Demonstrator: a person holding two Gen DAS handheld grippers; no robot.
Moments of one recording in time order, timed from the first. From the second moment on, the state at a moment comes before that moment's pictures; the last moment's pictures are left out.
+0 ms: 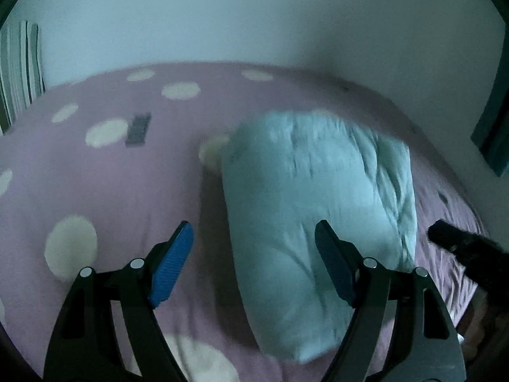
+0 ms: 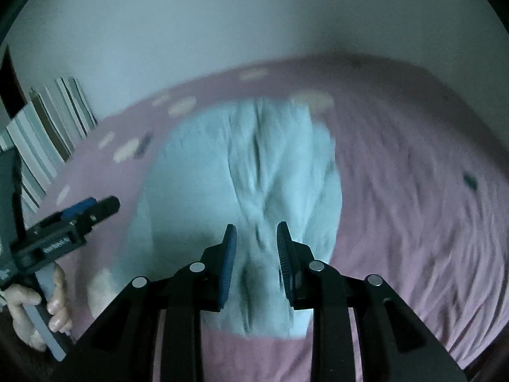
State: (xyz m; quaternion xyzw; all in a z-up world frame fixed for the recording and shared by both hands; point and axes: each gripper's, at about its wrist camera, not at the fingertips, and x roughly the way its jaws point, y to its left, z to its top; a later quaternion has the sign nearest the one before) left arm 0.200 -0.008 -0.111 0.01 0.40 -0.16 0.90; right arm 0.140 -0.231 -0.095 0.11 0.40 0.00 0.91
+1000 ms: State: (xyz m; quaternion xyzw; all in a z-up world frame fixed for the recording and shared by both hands) left arm 0.301 -0.090 -0.200 0.11 0.50 -0.14 0.85; right arm 0.271 -0.255 -0.198 0.11 0.48 -0.01 0.87
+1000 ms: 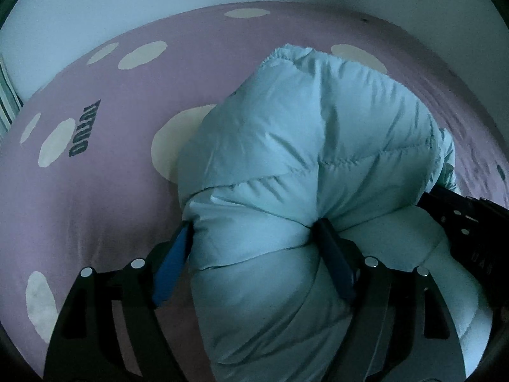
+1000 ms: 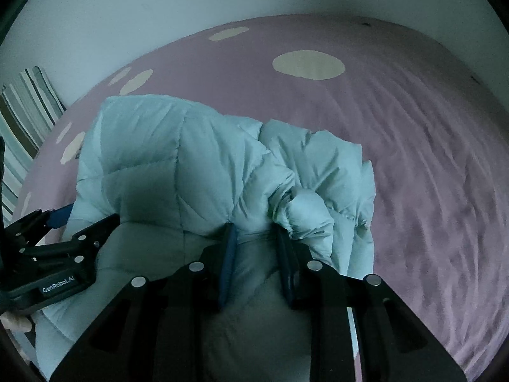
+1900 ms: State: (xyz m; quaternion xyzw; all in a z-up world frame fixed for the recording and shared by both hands) left arm 0.303 -0.087 -0.211 0.10 0.49 -0.15 0.86; right arm 0.265 -0.252 -0.199 0.10 0.45 -0.03 0.89
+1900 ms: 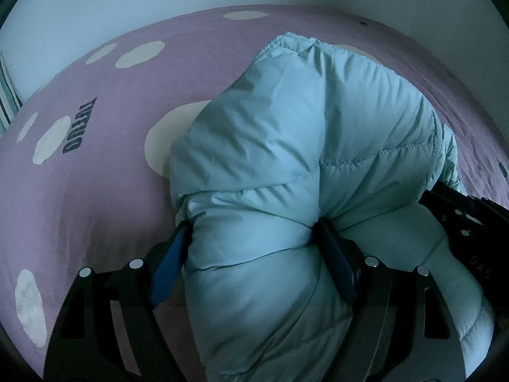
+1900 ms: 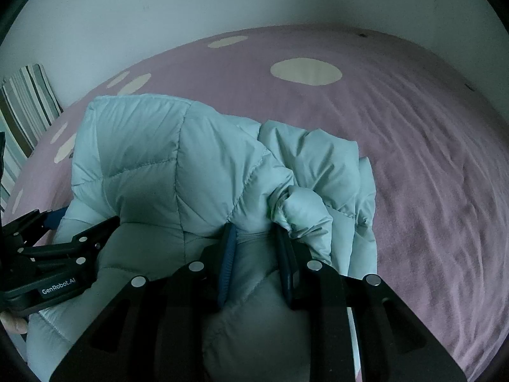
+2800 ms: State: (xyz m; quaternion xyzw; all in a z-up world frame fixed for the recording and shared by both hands) left arm 0.241 -0.030 -0.155 0.01 0.46 -0.13 0.88; right arm 0.190 -0.247 -0.143 0.09 0.40 -0.05 0.91
